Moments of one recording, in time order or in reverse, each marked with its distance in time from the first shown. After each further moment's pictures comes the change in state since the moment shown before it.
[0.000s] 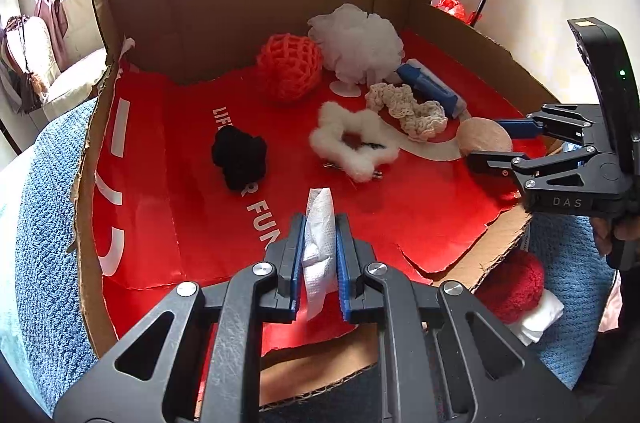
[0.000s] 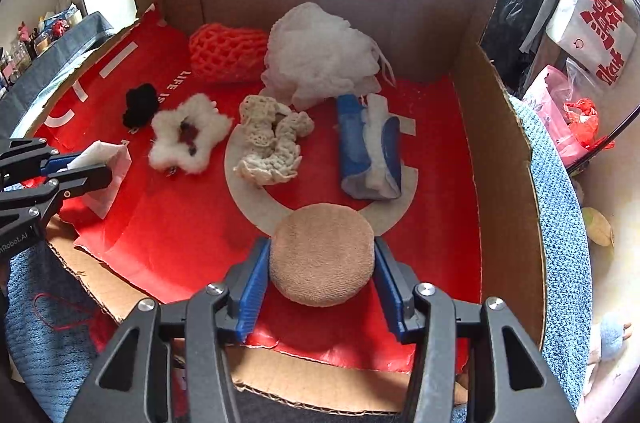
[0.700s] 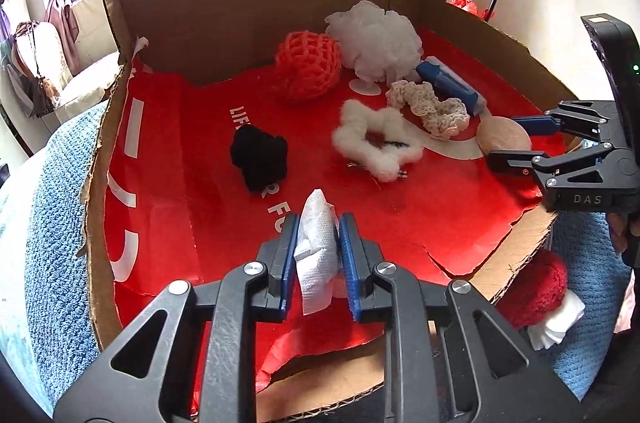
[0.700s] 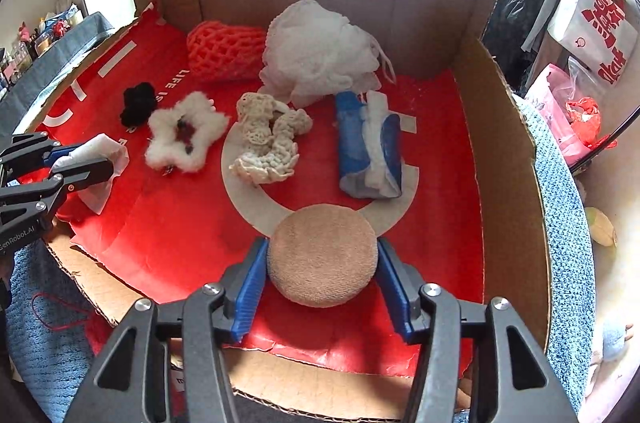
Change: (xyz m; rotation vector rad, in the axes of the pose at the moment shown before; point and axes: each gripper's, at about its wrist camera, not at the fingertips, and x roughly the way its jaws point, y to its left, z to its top) left arm 0.004 0.004 0.000 0.009 -0.007 0.065; right arm 0.005 -0.002 0.000 0.000 -0.001 0.008
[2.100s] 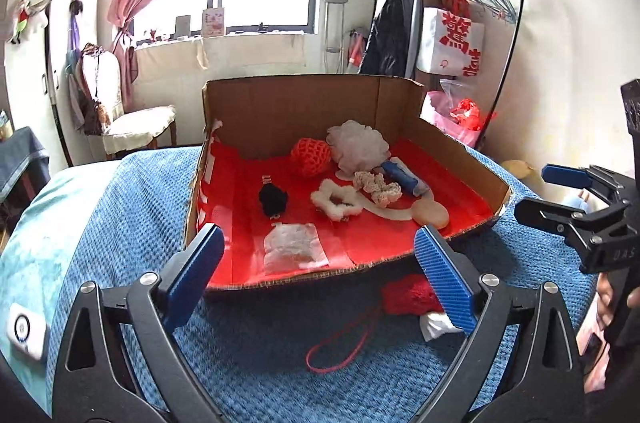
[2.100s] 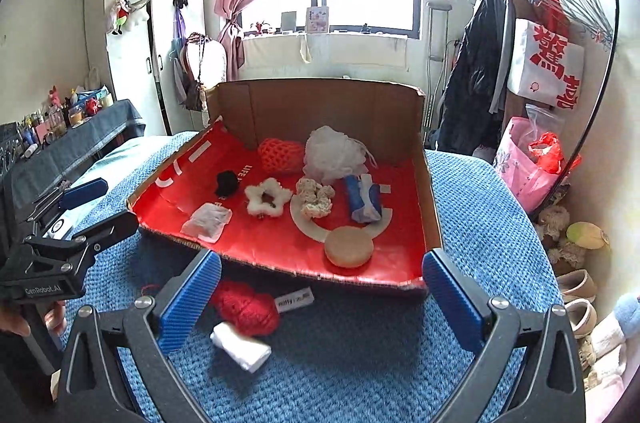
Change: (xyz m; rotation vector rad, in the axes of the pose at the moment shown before) left arm -0.137 -0.048 -0.059 -0.152 -0.376 0.102; right arm -0.150 0.026 -0.074 0.077 -0.391 0.022
